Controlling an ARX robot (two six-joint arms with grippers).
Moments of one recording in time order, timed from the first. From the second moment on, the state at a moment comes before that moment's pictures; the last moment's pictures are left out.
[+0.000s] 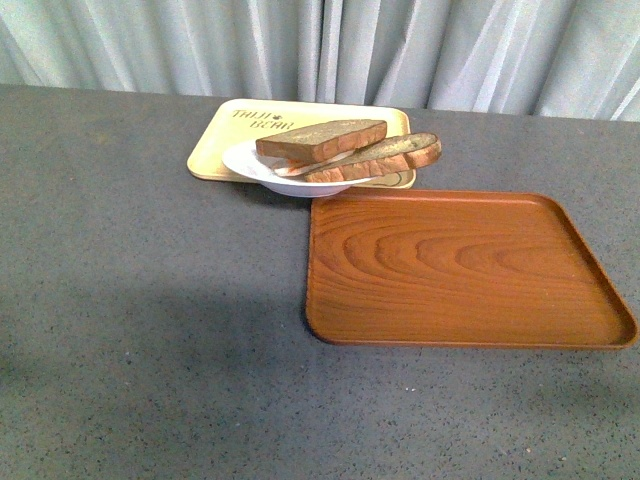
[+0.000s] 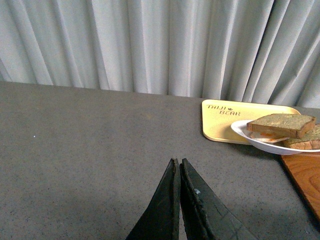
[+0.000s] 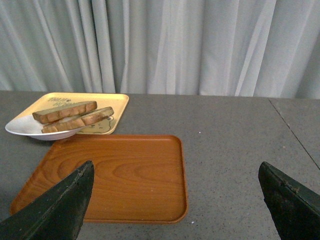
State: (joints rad) left arm 0.00 0.23 0.02 0.23 0.00 -0.01; right arm 0.00 0.00 0.02 0.00 0.00 0.00
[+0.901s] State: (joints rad) left arm 0.00 0.02 0.02 0.00 0.00 -0.01; right arm 0.00 0.00 0.02 0.00 0.00 0.00
